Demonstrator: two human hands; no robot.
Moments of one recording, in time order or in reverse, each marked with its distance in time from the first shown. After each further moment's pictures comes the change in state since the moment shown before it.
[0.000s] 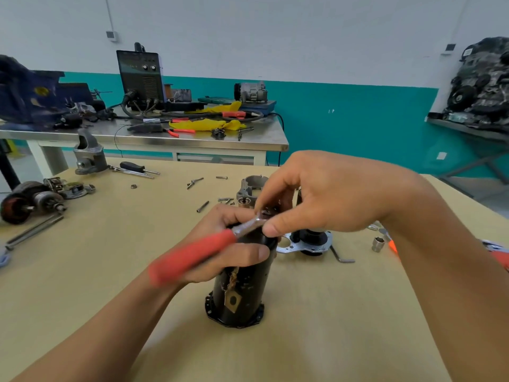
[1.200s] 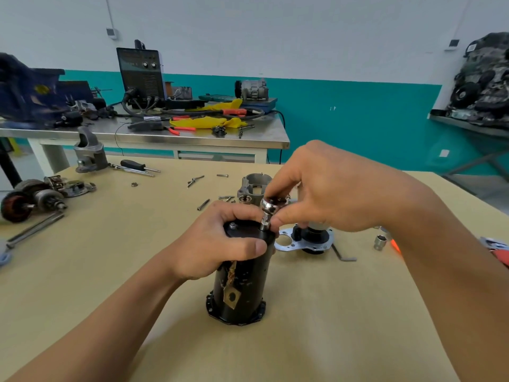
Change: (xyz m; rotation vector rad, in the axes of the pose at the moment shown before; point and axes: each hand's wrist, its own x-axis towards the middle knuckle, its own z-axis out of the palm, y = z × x) left_hand 0.002 0.002 -0.002 -0.003 0.012 -0.039; right_hand -0.001 0.005 0.007 -0.050 0.125 0.043
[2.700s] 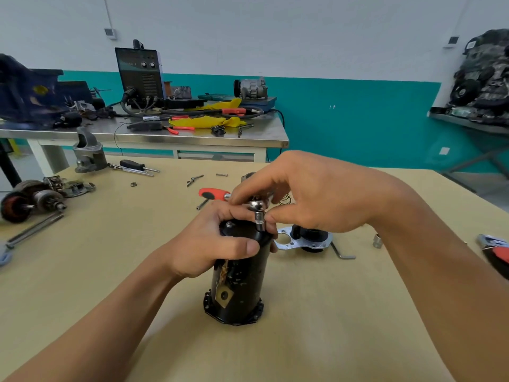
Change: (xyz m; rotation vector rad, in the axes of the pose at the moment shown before) left_hand 0.001 -0.005 -0.003 -0.146 -0.086 0.018; right_hand 0.007 -0.005 0.007 0.121 -0.093 -0.130
